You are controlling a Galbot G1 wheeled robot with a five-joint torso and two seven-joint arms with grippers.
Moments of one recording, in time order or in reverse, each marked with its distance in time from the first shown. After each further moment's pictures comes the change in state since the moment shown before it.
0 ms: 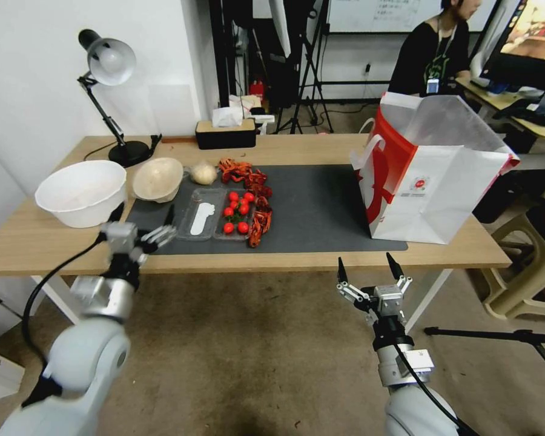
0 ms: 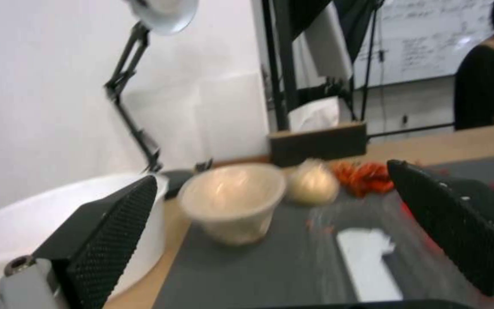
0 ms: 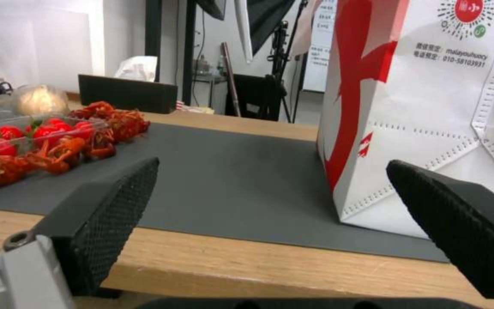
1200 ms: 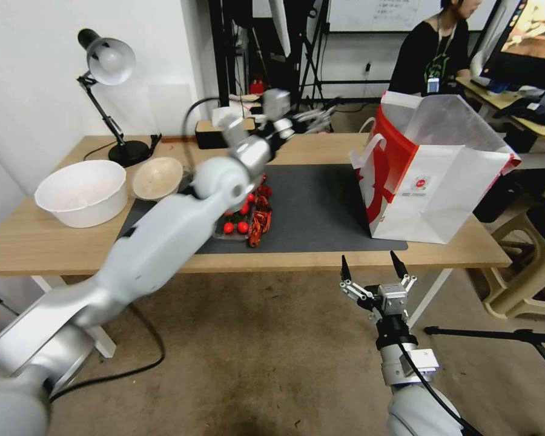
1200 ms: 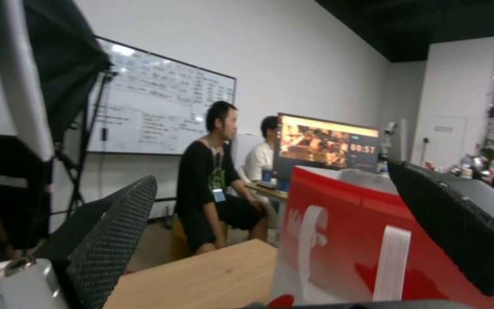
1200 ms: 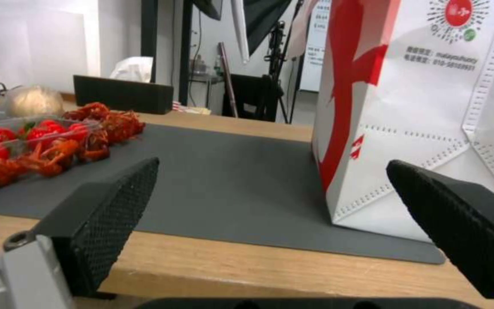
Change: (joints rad) left arm -1.049 0.089 0.771 0.451 -0.690 0.004 0.199; right arm -0.010 -0.003 0.013 0.011 0.003 -0.004 0.002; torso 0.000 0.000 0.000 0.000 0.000
